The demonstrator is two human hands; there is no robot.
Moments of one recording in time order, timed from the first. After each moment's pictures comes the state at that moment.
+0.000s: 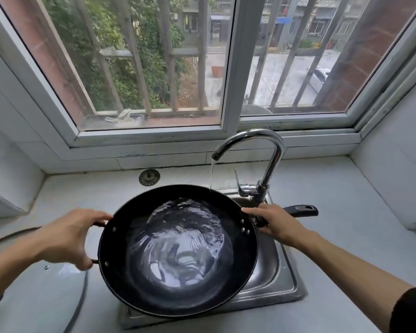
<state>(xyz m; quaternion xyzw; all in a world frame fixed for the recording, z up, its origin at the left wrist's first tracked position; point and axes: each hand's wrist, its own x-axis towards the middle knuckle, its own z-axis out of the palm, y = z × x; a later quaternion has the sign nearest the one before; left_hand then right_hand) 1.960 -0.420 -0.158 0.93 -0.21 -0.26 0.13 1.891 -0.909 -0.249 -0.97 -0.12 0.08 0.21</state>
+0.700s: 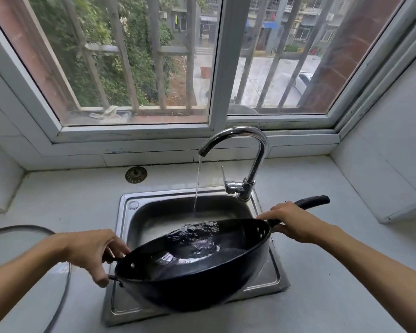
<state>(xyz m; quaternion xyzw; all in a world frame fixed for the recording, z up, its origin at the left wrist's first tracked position) 1.949 -0.472 -0.192 0.80 -0.28 -0.50 0.16 1.855 -0.960 -0.202 -0.97 -0.13 0.16 0.08</state>
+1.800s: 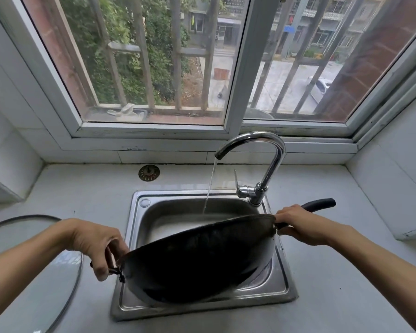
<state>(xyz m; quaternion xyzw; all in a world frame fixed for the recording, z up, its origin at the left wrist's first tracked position) 1.961 -0.459 -0.181 0.68 -0.25 -0.65 0.23 1.874 -0.945 -0.180 -0.96 -0.18 0.22 0.05</state>
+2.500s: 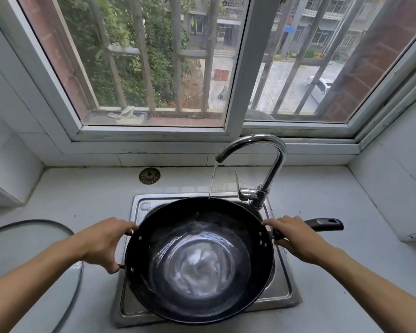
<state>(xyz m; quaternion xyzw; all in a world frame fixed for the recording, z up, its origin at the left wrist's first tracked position) 1.958 -0.455 -0.218 0.91 -0.27 -0.32 0.07 1.852 -0.937 -0.222 -0.98 -0.11 0.14 0.06</state>
